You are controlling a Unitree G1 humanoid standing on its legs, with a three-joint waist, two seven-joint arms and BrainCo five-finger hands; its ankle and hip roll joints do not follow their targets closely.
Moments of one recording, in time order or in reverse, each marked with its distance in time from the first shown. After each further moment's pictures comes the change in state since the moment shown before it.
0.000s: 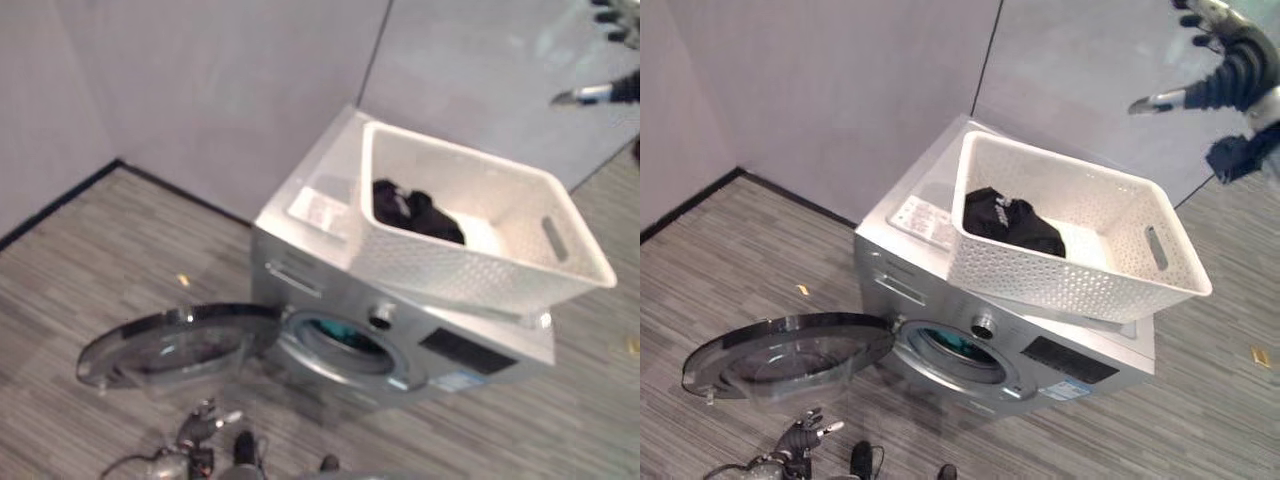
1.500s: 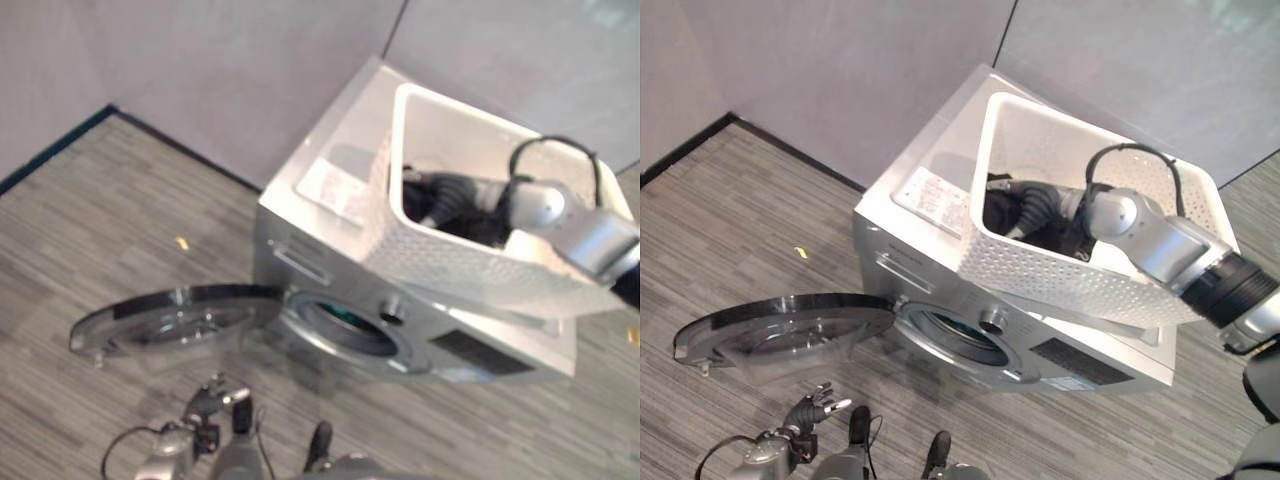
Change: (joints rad) left arm -0.065 -0.004 -0.049 -0.010 -0.055 -0.026 -0.011; right arm -0.024 0.241 0.381 -0.099 -0.078 0.036 0.212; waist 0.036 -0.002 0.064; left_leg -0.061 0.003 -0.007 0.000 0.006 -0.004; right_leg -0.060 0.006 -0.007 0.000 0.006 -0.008
